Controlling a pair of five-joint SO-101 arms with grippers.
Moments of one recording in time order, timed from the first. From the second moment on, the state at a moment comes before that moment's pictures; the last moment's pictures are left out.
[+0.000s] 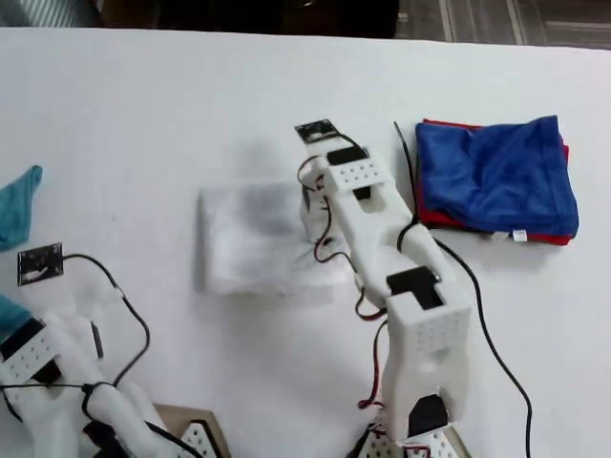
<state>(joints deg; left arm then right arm) -54.7 -39.6 74.2 53.3 -25.8 -20.7 32.0 -5.5 73.7 4.2</state>
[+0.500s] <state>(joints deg) -54.7 -39.6 74.2 53.3 -25.8 -20.4 48.3 -30.3 92.1 4.2</state>
